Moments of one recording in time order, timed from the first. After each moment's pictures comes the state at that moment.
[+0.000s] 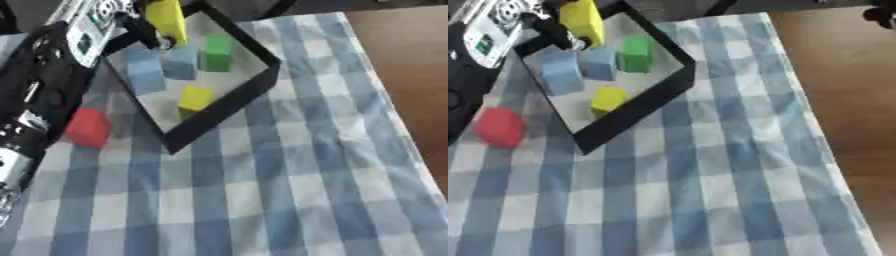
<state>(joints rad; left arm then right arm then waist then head) -1.30 0.43 -0.14 -0.79 -0.87 0.07 -0.53 -0.49 -0.61 0.00 -1.94 -0.22 0.15 -0.10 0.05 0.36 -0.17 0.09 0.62</state>
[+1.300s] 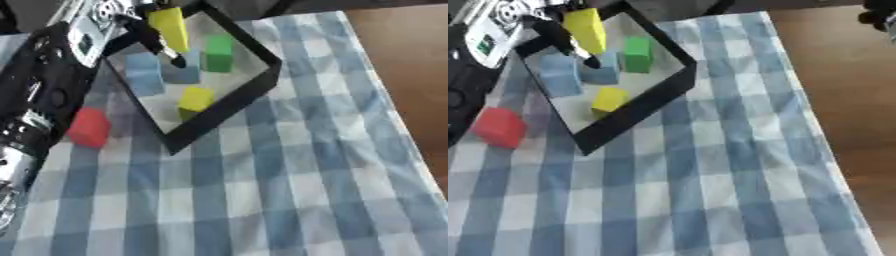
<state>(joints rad) -1.30 0.43 -0.13 -0.84 -0.84 0.00 -0.56 -0.48 -0.61 0.01 -1.93 -0.23 0.15 -0.09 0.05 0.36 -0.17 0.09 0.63</state>
